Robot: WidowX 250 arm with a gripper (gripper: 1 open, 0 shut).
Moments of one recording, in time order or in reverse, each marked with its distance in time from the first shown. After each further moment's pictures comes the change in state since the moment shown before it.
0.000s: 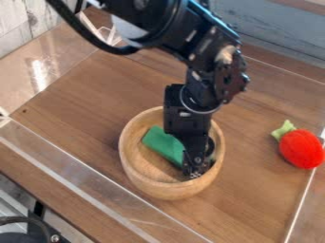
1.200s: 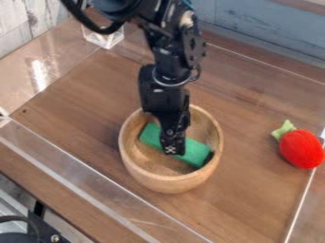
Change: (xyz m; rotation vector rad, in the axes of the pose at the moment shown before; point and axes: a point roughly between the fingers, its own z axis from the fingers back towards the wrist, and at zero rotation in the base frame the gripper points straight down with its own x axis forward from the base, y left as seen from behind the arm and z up) arm 0.018 -0.019 -0.016 0.068 0.056 -0.095
